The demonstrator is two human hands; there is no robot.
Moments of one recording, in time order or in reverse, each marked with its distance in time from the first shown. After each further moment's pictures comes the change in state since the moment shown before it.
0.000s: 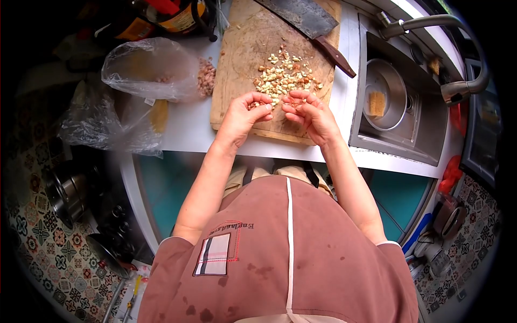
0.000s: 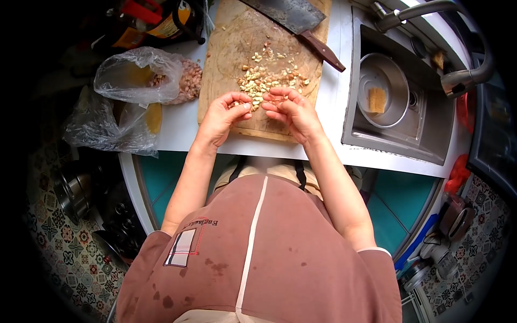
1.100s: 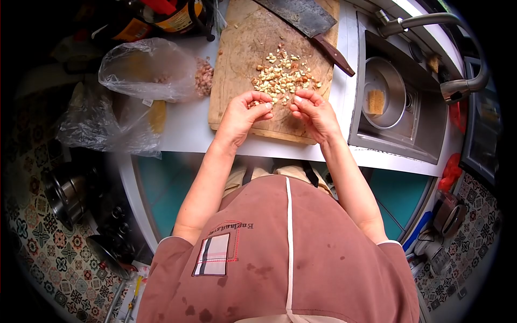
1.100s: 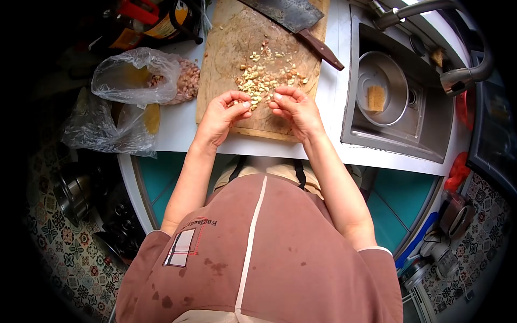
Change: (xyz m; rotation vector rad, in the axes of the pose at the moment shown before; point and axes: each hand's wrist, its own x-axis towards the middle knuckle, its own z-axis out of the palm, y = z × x) left_hand 0.001 0.001 0.003 -0.040 0.002 -0.020; right_hand 0.003 0.002 -0.006 -0.096 0.166 -0.043
